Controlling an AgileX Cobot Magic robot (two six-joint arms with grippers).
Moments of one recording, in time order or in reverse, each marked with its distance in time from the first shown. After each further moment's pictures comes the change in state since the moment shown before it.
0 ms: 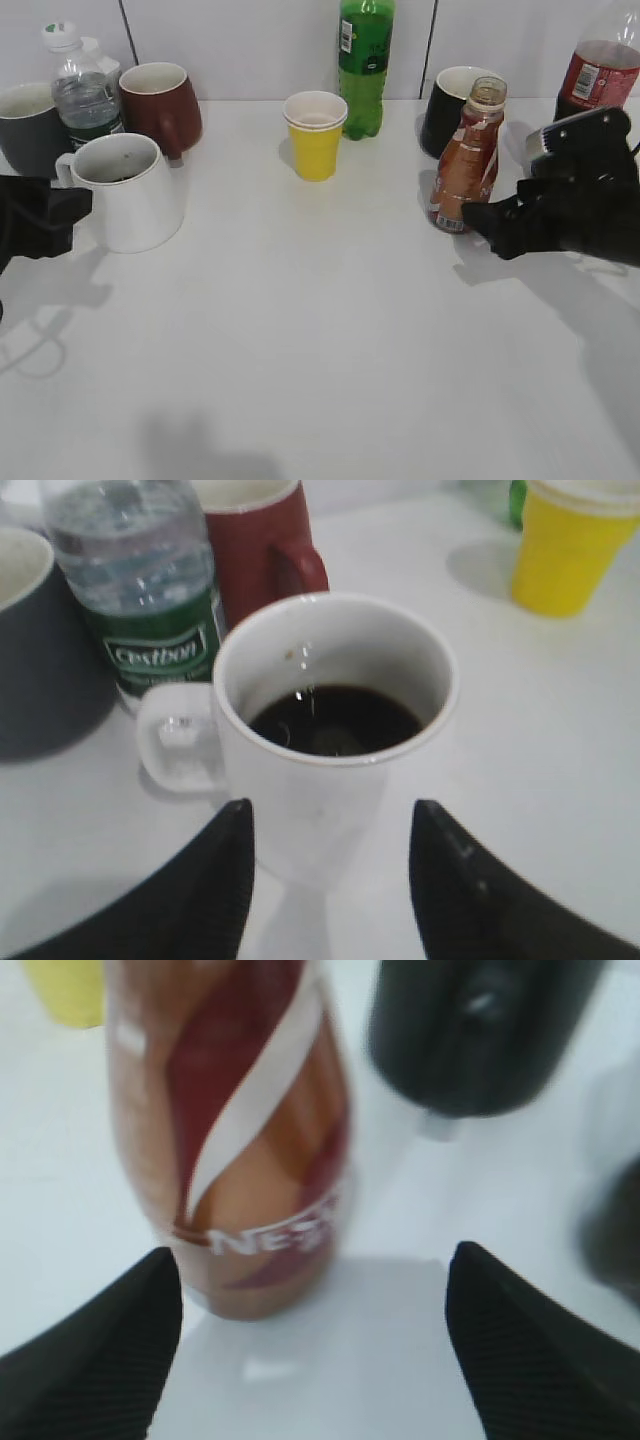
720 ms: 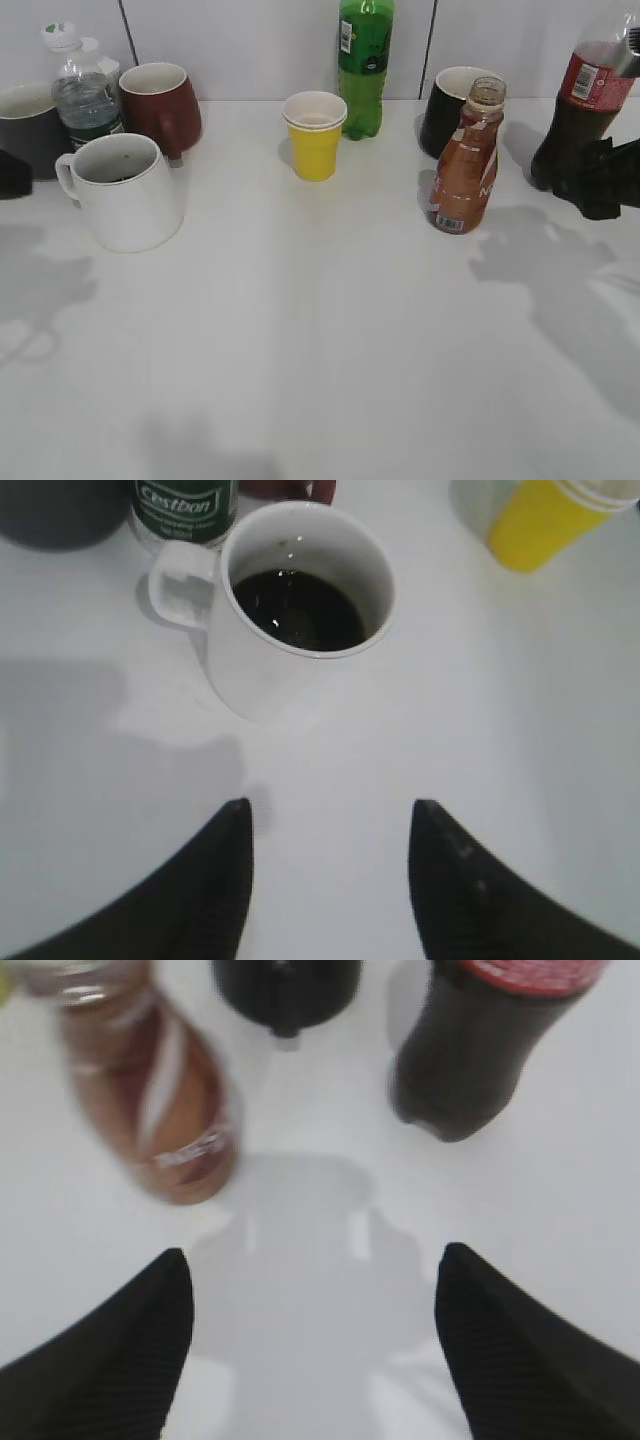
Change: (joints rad) left arm -0.131 -0.303 -0.322 -0.408 0.962 -0.011; right arm 0.125 -0.444 -0.100 0.111 0.828 0.202
